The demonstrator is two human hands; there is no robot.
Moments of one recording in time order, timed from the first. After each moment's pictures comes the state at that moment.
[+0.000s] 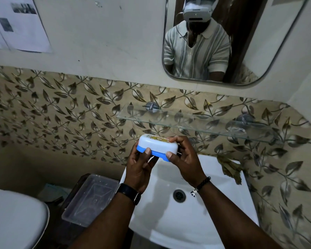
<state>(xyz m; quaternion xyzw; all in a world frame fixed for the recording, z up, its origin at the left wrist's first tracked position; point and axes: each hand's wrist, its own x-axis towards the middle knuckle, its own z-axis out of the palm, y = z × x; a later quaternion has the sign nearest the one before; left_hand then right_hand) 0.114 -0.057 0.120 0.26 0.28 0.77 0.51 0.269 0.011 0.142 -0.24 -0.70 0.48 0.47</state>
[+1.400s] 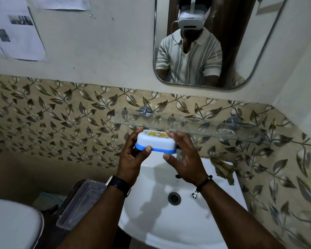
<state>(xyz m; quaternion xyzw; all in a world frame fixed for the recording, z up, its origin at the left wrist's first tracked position) 0.108 -0.053 0.147 0.45 0.40 0.72 0.33 0.298 0.011 0.170 -0.24 -0.83 0.22 0.45</state>
